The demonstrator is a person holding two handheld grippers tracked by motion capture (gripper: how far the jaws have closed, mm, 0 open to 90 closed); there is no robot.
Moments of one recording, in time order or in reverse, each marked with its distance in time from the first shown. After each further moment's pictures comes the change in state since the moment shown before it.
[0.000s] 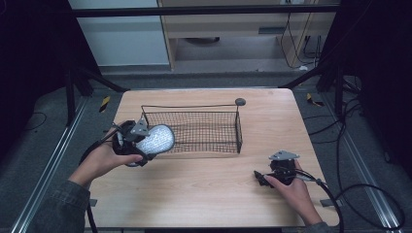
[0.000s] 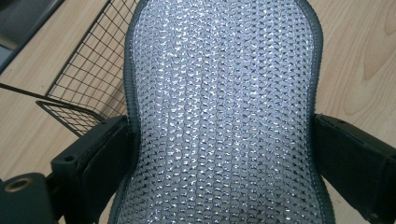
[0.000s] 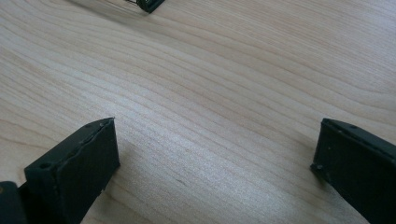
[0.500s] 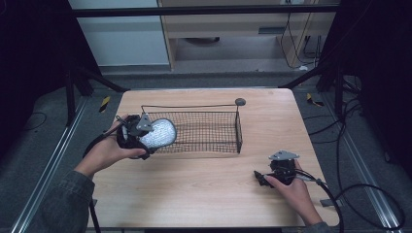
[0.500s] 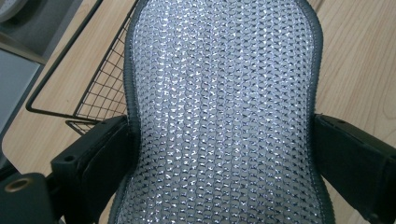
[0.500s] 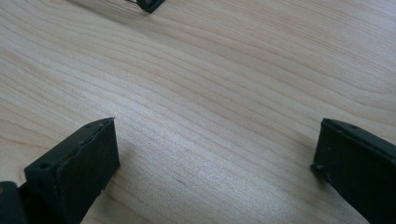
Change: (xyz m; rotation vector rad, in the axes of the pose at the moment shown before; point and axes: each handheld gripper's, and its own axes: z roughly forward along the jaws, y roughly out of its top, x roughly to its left) left arm 0.012 0.014 0.010 0.012 0.049 0.069; right arm 0.000 0.000 0.000 0.000 0.001 -0.002
